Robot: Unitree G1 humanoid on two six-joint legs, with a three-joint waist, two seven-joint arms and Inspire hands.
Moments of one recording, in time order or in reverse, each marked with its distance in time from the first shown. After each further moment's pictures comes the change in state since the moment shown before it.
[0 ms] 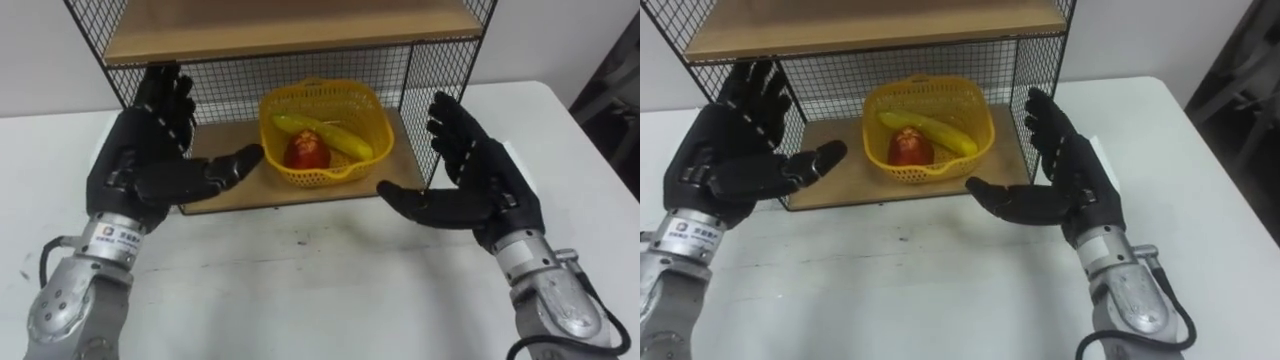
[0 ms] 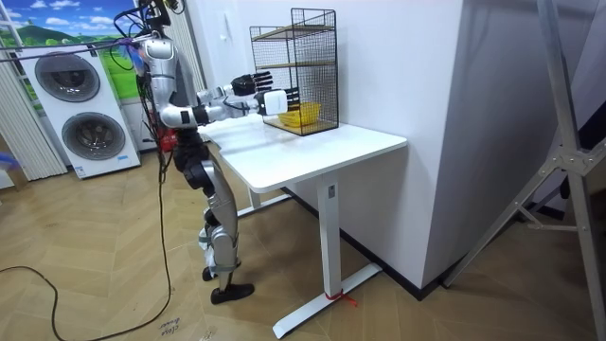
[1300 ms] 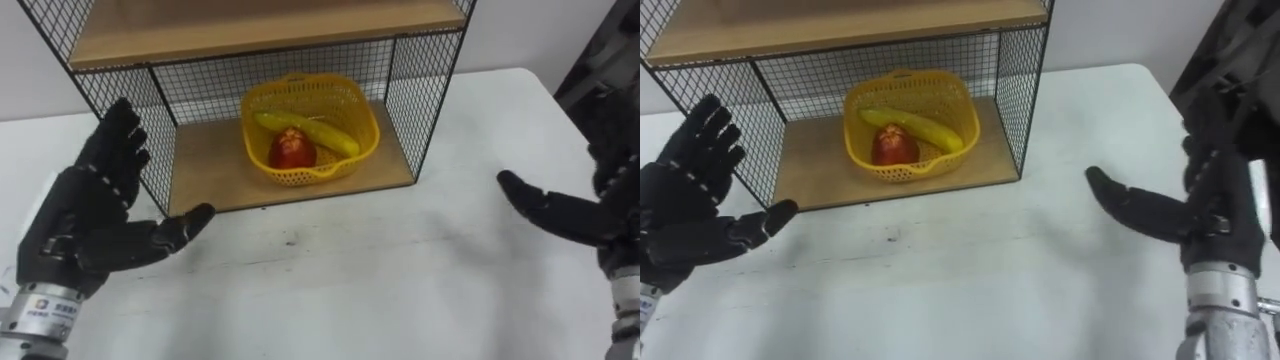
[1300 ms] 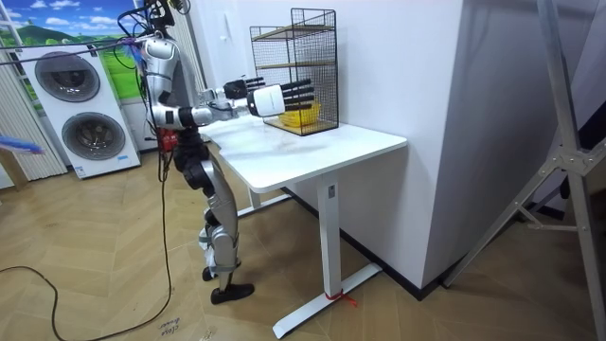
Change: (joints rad) left arm 0.177 0.083 0.147 -0.072 -0.014 -0.068 -0.067; right arm 0.097 -0.061 -0.283 -0.028 -0.003 -0.134 -0.262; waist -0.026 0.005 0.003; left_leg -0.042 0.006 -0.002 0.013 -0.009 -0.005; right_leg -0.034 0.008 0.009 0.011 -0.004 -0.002
